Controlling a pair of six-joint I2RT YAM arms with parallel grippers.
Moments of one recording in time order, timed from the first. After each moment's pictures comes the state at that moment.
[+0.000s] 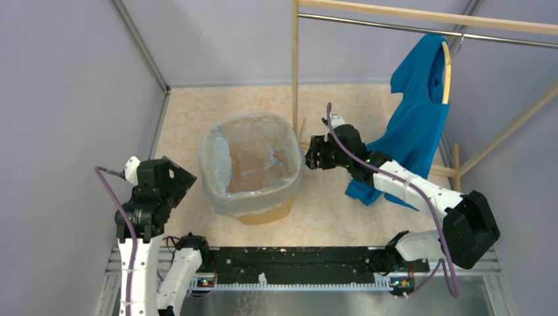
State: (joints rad) left arm -0.01 0.64 1.07 -1.22 -0.30 -0.88; right arm 0.66 1.31 0.90 -0.17 -0.04 0.48
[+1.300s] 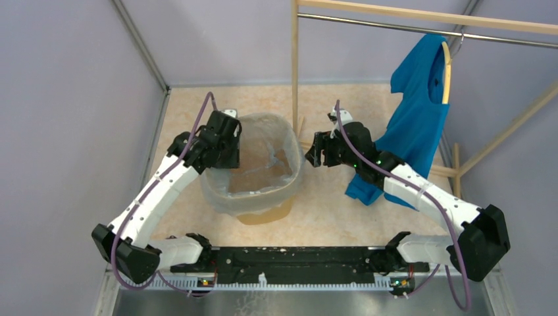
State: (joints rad) left arm -0.54 1.22 1.35 -1.06 -0.21 -0.40; right arm 0.66 1.21 0.94 -0.25 -0.02 0.42
